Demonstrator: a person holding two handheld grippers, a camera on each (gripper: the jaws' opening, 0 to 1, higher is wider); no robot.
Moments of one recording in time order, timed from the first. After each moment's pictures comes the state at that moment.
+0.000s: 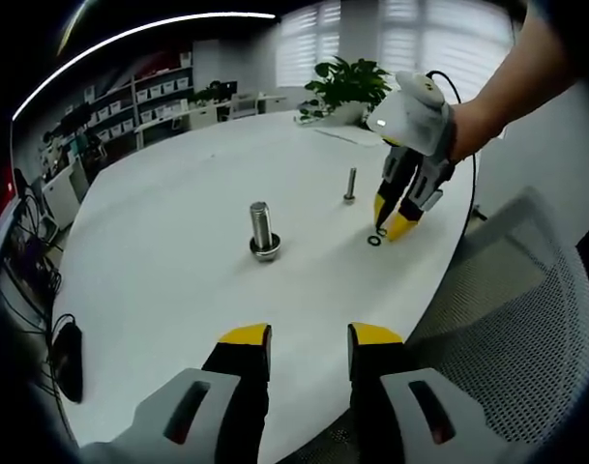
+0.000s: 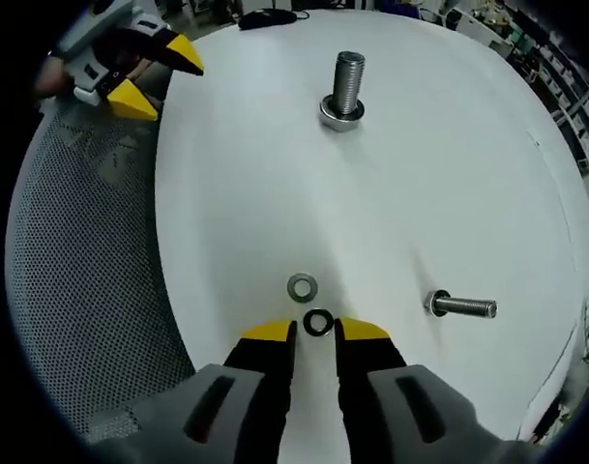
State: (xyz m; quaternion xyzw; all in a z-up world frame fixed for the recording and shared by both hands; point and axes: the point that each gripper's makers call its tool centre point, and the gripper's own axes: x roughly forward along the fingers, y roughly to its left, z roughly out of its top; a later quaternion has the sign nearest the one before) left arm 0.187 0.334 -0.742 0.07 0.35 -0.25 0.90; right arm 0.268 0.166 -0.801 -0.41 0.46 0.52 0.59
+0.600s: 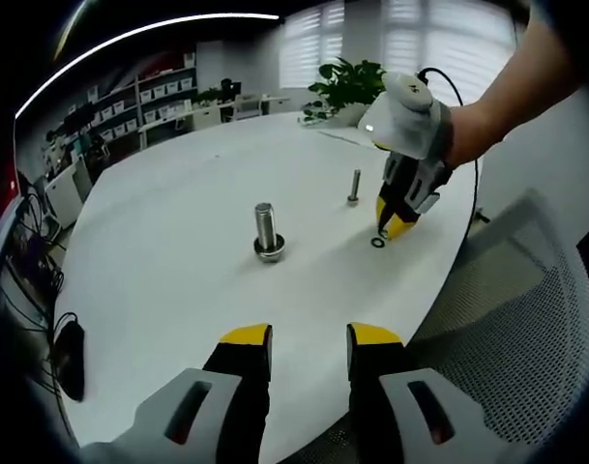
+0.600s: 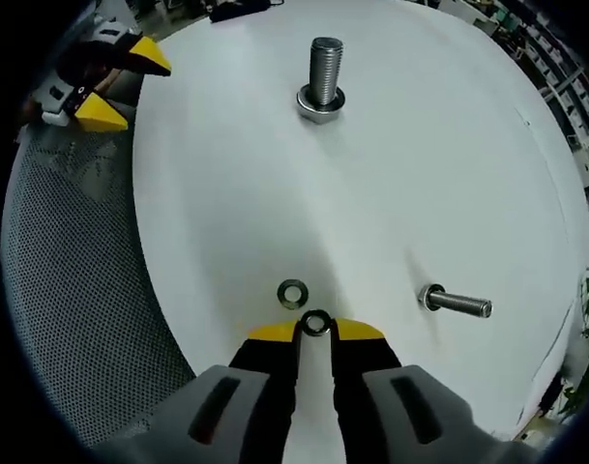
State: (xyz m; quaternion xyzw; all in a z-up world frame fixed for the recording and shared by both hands) left arm 0.189 0.336 -0.740 0.07 0.34 -0.24 0.91; right arm 0.273 0.168 -0.802 -0.41 0.50 0.46 0.61
